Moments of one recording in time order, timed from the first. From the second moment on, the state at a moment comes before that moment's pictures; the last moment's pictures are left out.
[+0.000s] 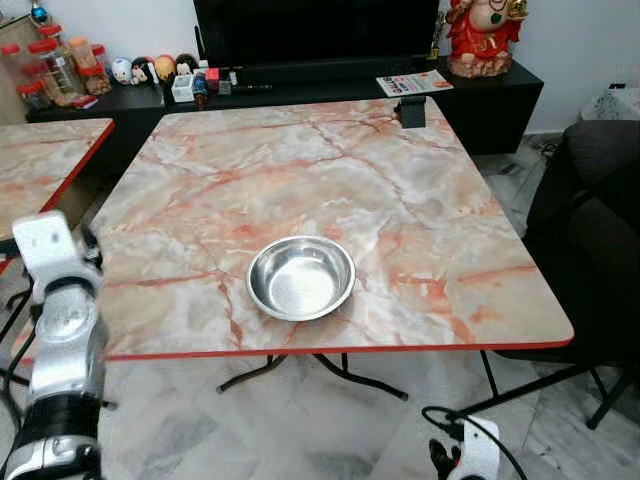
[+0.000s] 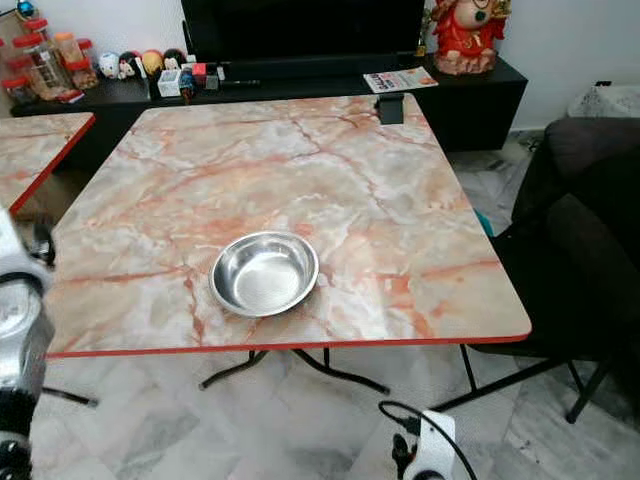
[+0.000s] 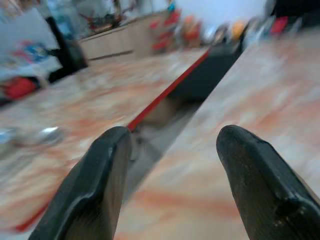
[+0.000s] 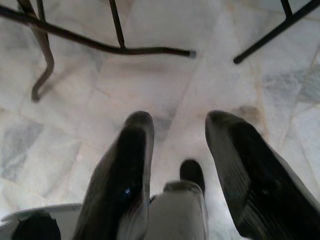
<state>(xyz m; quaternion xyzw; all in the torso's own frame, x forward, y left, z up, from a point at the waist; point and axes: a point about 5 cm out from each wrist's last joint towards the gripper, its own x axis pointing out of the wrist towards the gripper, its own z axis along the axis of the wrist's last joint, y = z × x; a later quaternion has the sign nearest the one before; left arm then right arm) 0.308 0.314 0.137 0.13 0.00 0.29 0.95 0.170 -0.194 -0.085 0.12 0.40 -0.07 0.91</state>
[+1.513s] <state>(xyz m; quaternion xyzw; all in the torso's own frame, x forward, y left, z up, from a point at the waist) 0.182 0.195 -0.083 0.02 0.45 0.02 0.89 0.170 -0.201 -0.085 0.11 0.41 -0.08 0.90</state>
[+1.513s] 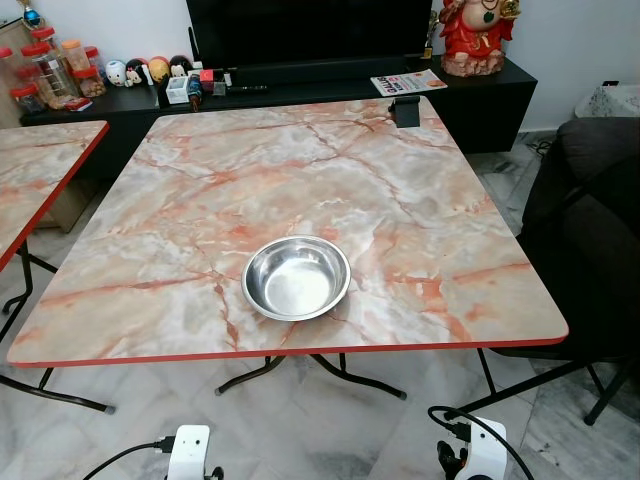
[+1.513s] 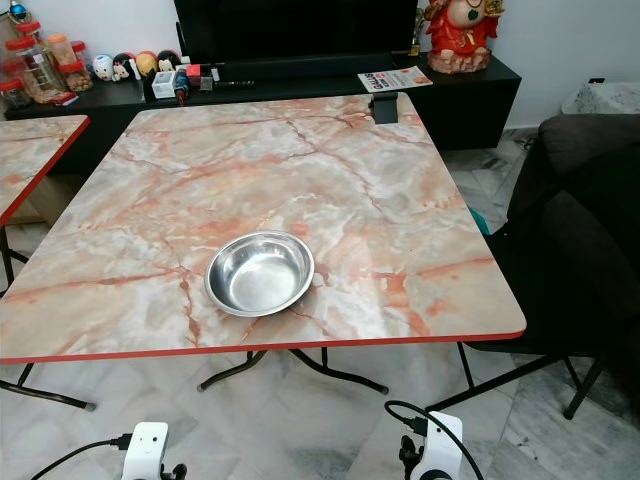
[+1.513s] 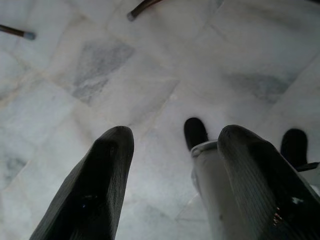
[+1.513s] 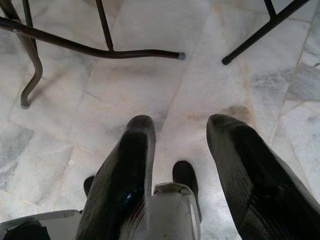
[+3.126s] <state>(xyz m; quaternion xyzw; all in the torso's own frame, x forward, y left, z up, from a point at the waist) 0.171 0.197 -0.088 0.03 0.47 0.04 0.88 0.165 -0.205 -0.086 0.12 0.41 -0.10 0.90</state>
